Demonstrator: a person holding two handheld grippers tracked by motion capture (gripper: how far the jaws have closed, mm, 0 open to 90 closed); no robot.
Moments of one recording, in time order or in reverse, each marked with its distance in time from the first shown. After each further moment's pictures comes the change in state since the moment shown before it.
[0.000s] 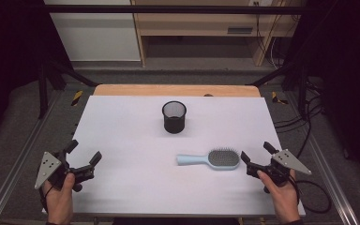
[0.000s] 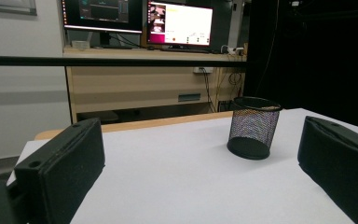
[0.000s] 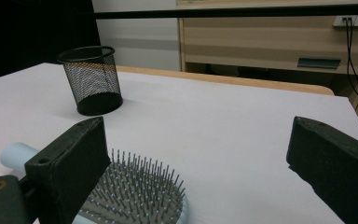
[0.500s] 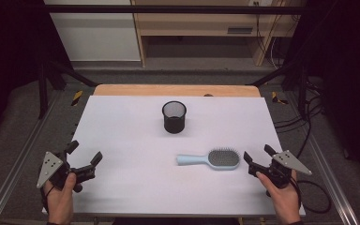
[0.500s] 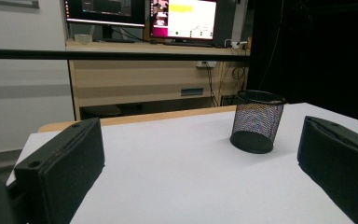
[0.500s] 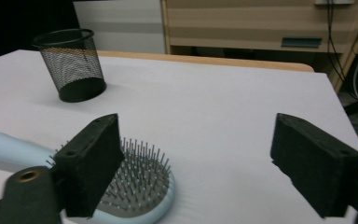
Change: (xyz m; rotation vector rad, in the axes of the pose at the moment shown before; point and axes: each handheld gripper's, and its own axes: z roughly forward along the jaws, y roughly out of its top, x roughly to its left) left arm 0.000 -0.003 0.001 0.025 0.013 -0.002; right arm 0.000 -0.001 -0.006 0.075 -0.071 0.027
